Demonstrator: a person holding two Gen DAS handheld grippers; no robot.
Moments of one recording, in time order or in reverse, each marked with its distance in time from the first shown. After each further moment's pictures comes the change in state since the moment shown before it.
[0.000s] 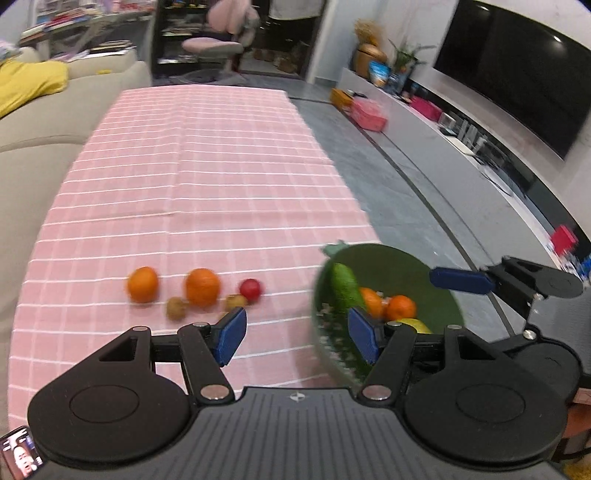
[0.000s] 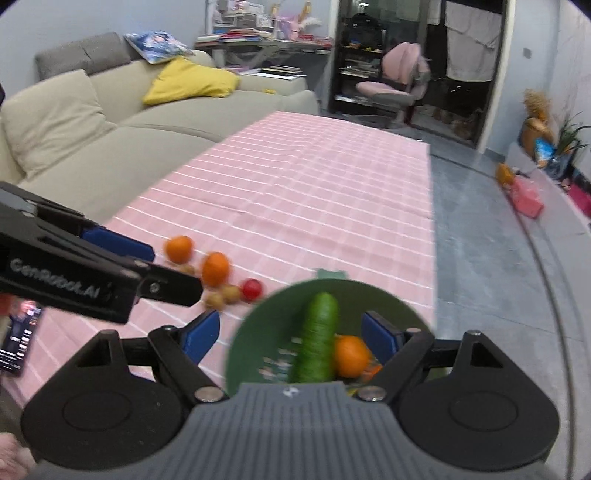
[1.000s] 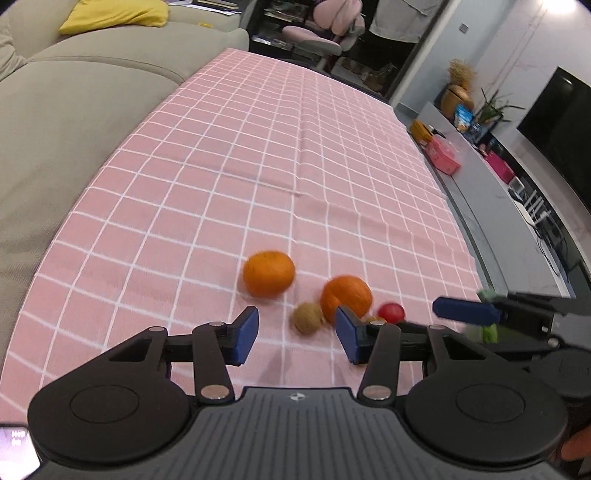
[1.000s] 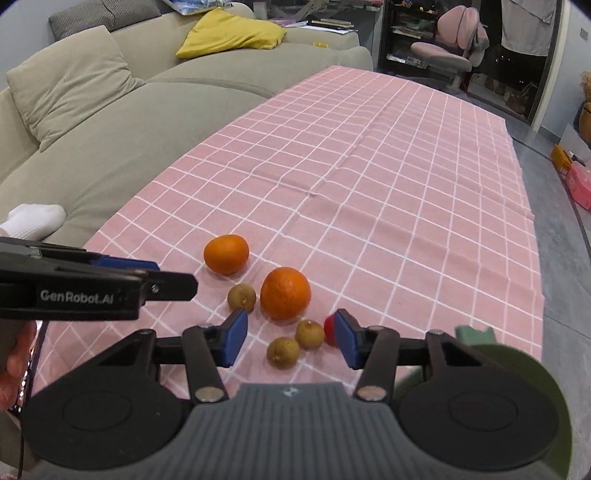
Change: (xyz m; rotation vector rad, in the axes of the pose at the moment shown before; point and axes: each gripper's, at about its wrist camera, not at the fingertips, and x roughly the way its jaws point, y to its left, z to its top) left arm 0.055 0.136 -0.017 -0.299 -0.030 0.069; right arm 0.137 0.060 0.051 -0.042 0.156 0.110
